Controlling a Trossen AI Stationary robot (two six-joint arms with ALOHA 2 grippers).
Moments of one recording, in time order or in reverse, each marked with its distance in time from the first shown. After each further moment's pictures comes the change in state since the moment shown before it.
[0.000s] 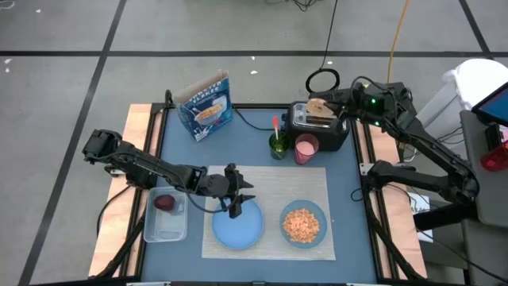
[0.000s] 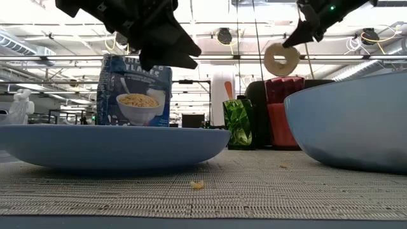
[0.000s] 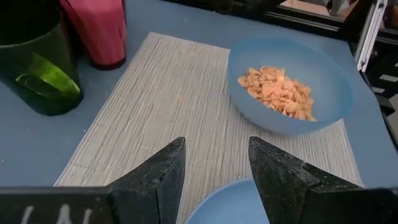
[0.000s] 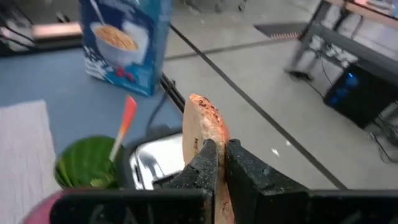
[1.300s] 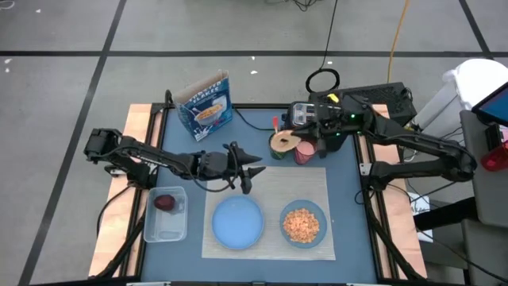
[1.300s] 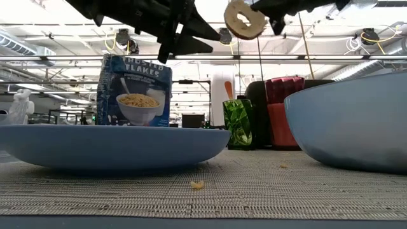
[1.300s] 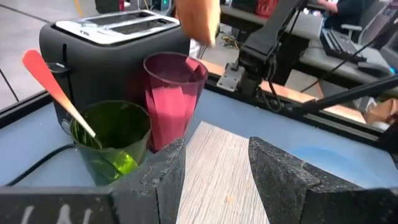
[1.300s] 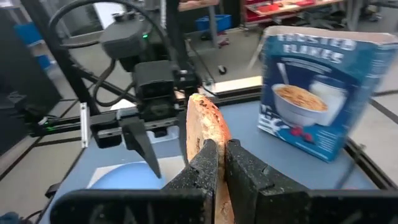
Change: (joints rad) left arm 0.156 0.000 0.000 0.286 -0.078 0.044; right arm 0.370 0.177 0.000 0.345 -0.309 0.307
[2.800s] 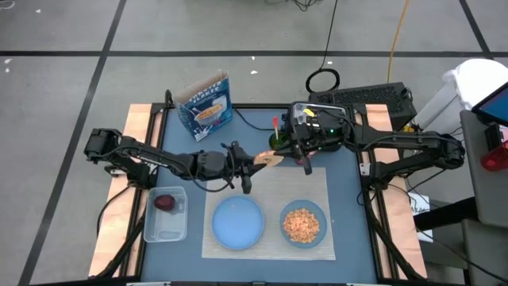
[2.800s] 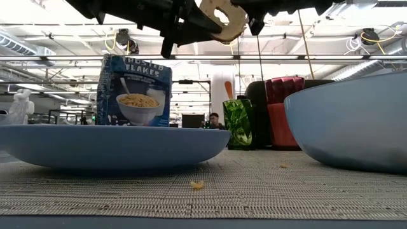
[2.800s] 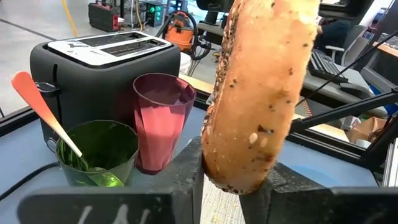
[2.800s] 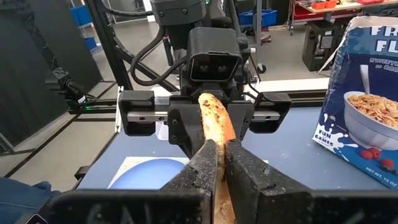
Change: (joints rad) left arm 0.000 0.000 0.000 0.082 0.009 0.000; right arm 0.187 0.181 -0.001 0.191 0.007 -0.025
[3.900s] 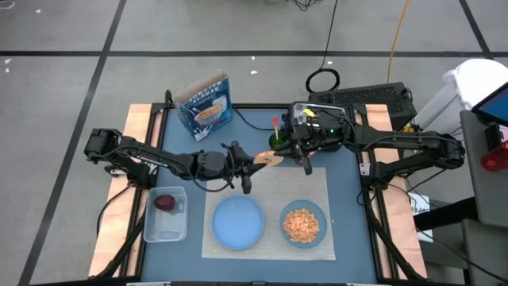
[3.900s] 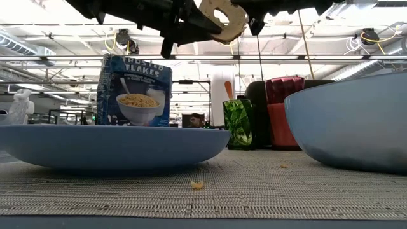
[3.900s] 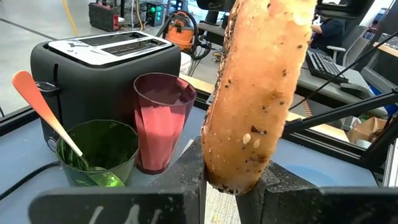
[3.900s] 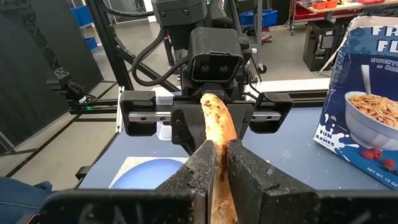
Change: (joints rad) left arm 0.000 0.000 0.000 0.000 0.000 -0.002; right arm 0.000 0.000 0.000 0.000 -0.002 0.000
